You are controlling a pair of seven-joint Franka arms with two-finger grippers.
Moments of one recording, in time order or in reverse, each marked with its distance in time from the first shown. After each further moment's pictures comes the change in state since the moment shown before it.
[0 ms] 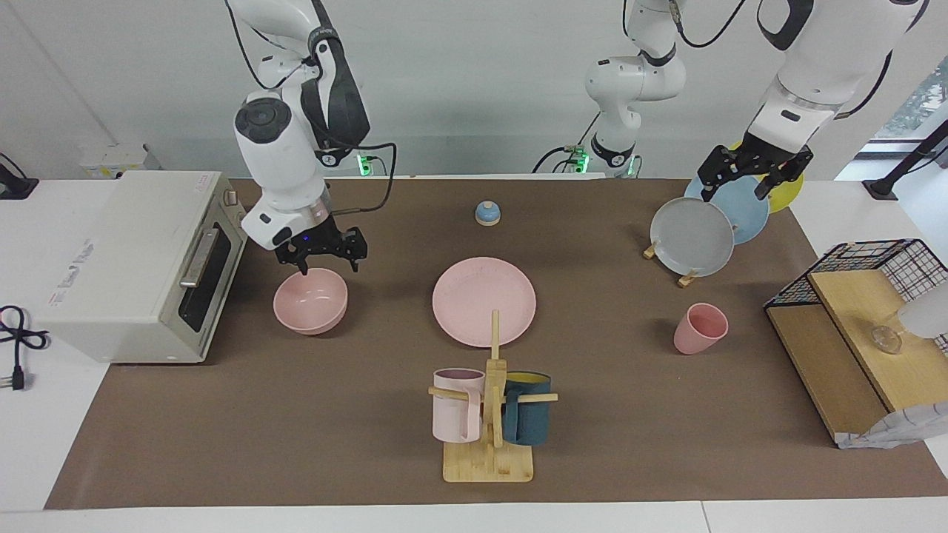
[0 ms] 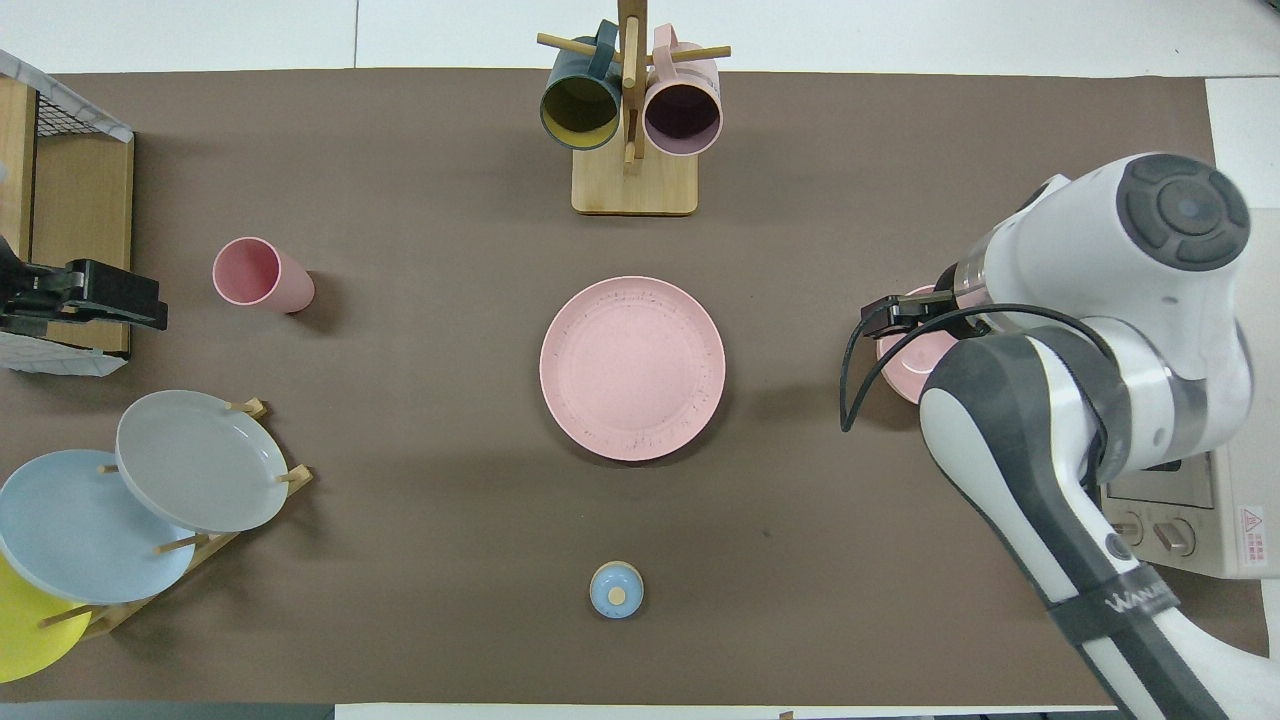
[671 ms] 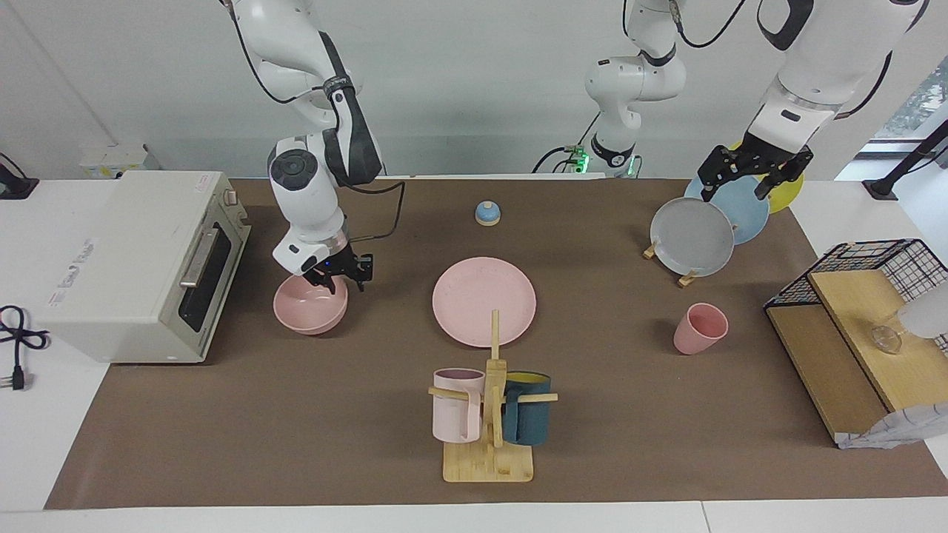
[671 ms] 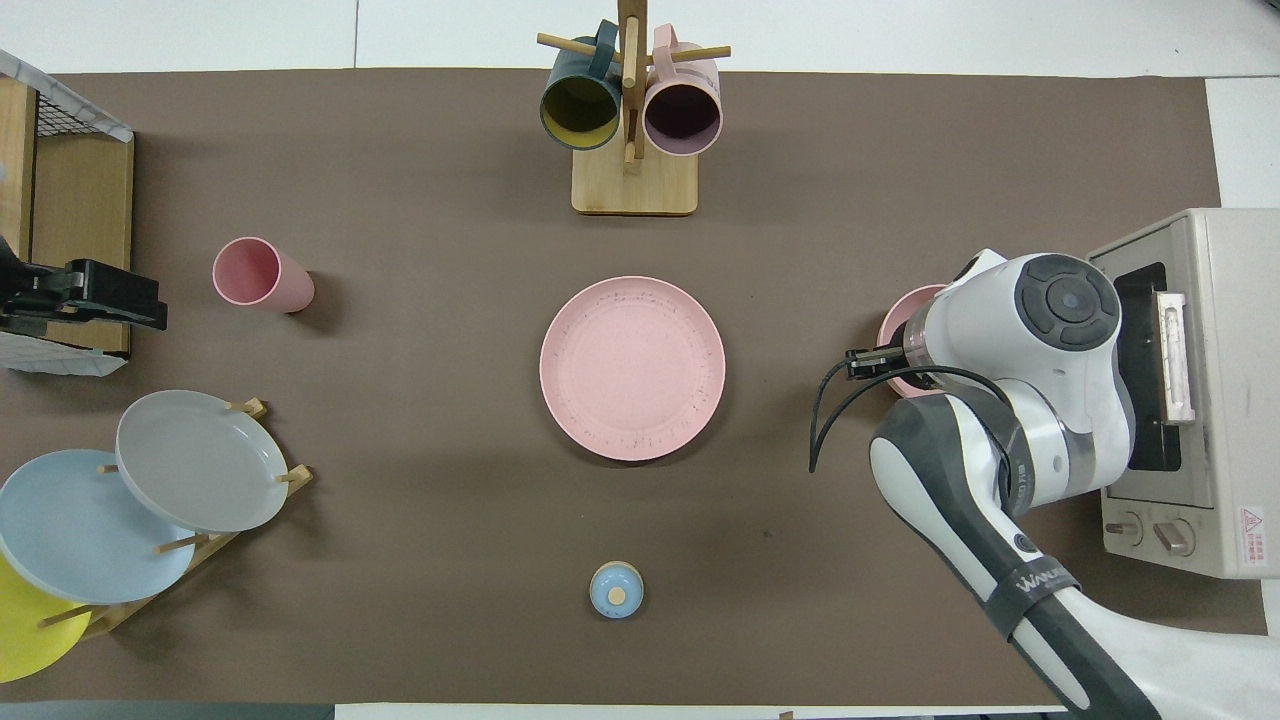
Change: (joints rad) left arm 0.000 0.000 0.001 0.000 0.000 0.000 0.000; right arm 0.006 0.030 0.013 -0.185 -0.019 0.203 -0.029
